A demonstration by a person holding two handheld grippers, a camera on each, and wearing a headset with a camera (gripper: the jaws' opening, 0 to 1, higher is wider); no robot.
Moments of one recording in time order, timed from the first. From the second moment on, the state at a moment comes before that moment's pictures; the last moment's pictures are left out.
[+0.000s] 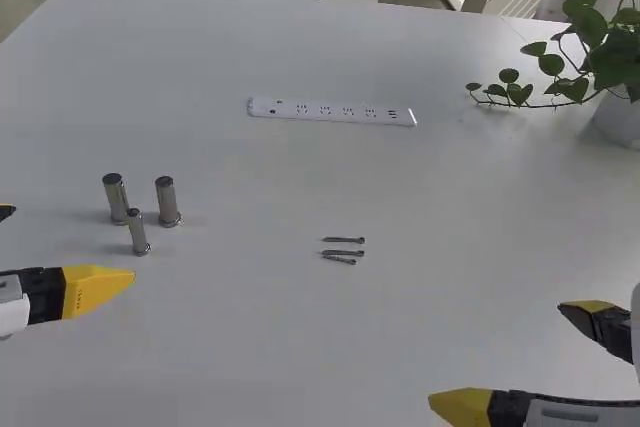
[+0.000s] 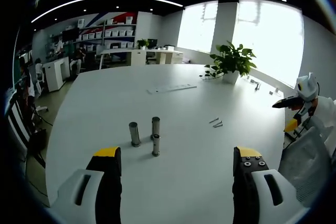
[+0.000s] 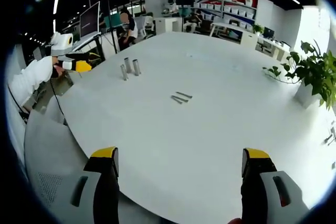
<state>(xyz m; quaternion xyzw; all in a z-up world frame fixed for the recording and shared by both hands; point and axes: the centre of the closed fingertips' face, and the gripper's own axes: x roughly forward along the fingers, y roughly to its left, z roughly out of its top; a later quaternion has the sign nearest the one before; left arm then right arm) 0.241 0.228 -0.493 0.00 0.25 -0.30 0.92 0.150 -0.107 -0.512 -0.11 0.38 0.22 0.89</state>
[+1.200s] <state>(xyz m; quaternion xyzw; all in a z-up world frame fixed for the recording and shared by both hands) 0.318 0.208 -0.553 0.06 0.27 -0.34 0.90 0.141 -0.103 -0.528 -0.12 0.41 0.21 0.88</state>
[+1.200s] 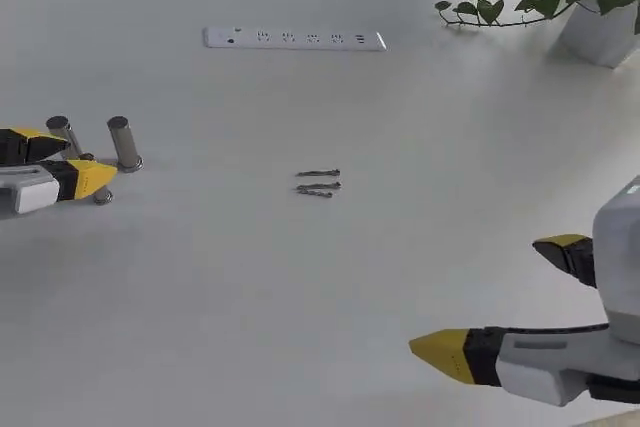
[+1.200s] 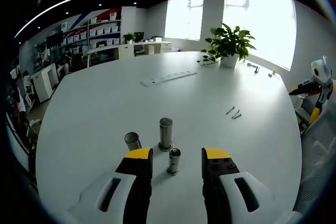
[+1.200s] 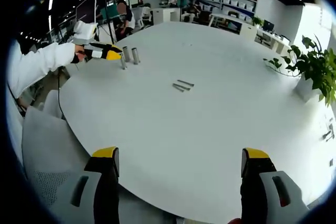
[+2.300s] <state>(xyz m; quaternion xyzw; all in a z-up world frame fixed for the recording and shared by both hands) 0.300 0.183 -0.542 0.11 0.25 -0.35 0.90 0.136 -0.101 -0.531 -0.11 0.41 0.21 0.88</state>
